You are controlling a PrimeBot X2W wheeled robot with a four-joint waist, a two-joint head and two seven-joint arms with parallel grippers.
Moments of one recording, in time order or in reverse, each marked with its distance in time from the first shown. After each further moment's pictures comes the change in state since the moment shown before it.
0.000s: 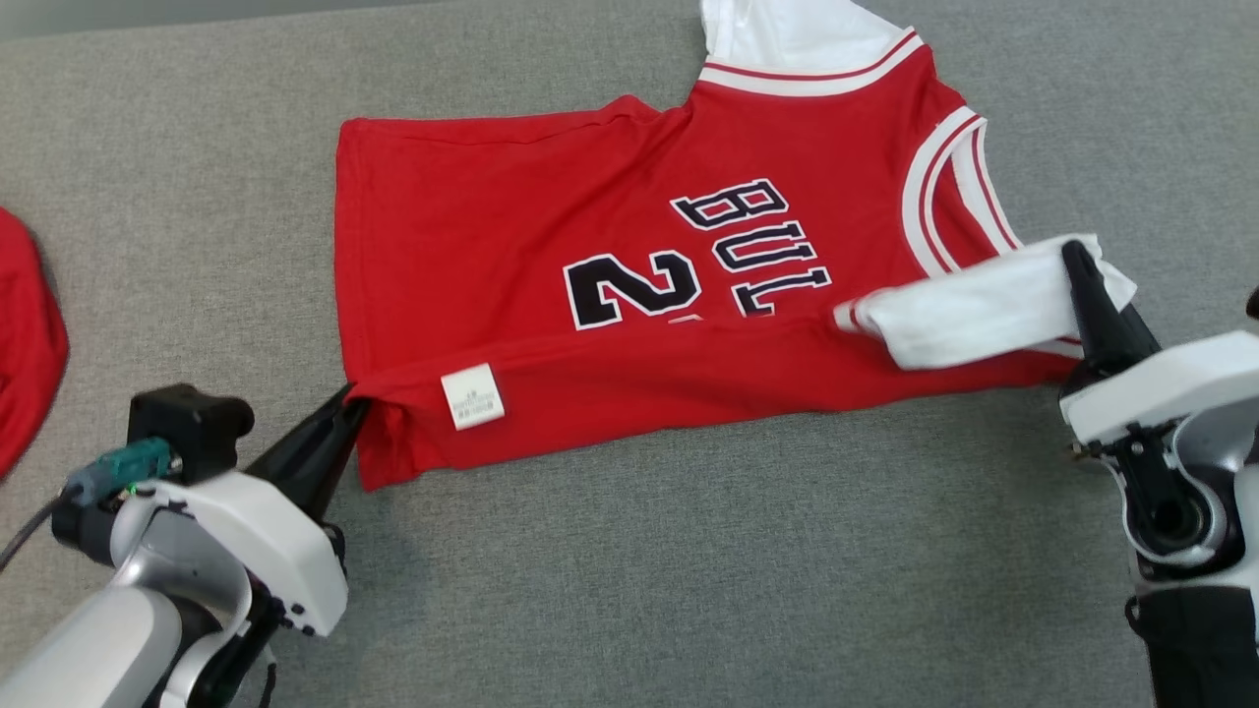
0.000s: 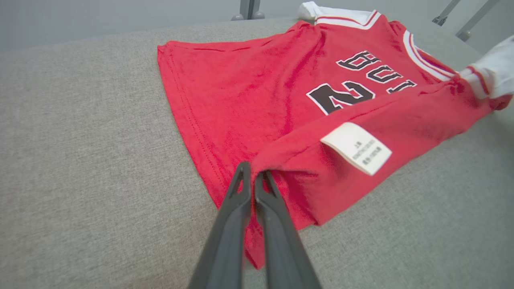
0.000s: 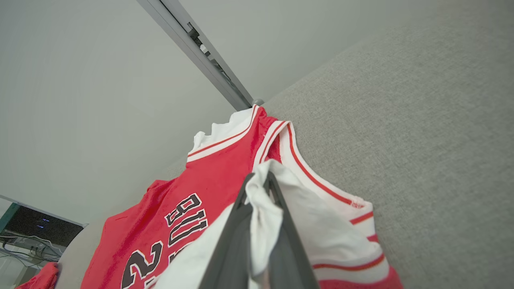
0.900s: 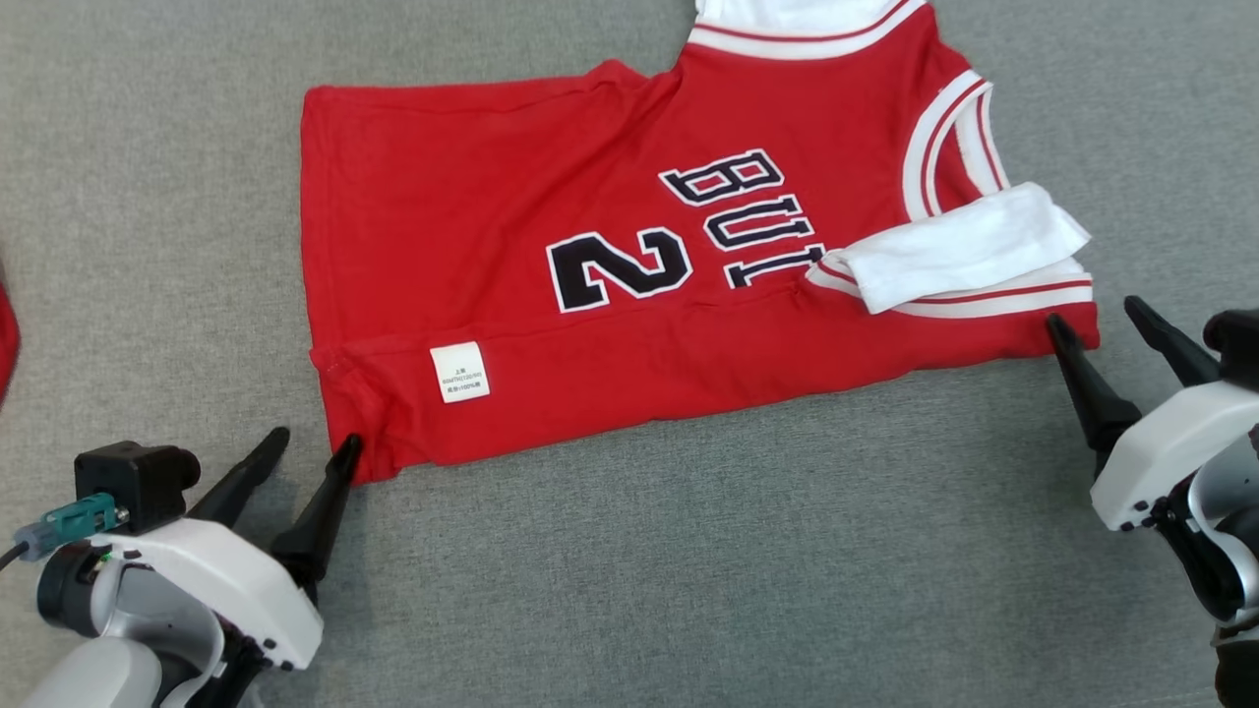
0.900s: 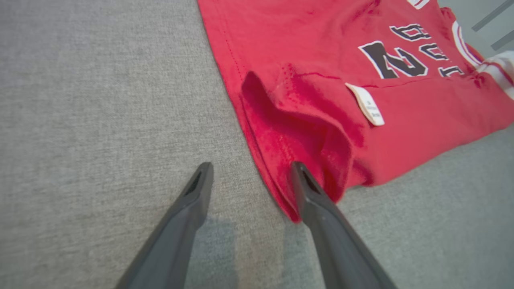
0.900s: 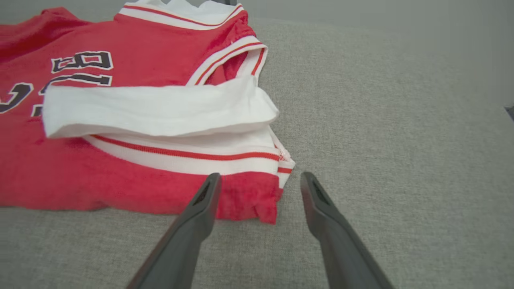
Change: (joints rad) left arm 0.098 -0.020 0.065 0.077 -0.108 0.016 -0.073; right arm 0.072 -0.183 0.076 -0.032 -0.438 0.001 0.076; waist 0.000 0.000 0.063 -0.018
